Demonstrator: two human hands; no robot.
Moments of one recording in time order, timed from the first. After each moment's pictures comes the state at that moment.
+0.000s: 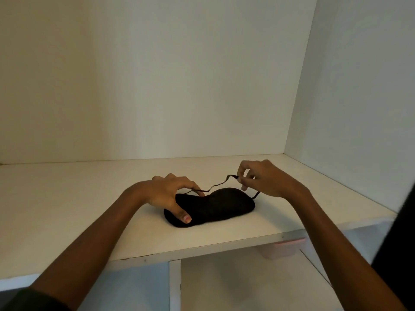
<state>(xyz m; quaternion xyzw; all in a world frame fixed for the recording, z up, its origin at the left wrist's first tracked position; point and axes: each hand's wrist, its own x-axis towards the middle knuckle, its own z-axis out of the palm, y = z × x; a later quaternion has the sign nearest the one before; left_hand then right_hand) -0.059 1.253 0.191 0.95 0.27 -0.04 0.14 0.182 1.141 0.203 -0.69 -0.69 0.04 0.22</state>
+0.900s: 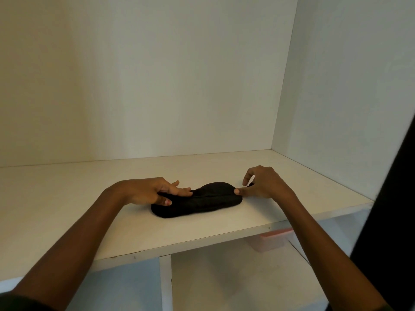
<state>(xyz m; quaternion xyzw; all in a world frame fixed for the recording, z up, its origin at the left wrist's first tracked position) -0.066 1.269 0.181 0.94 0.21 -0.08 0.27 0.196 1.133 0.181 -0.83 -0.51 0.05 0.20</state>
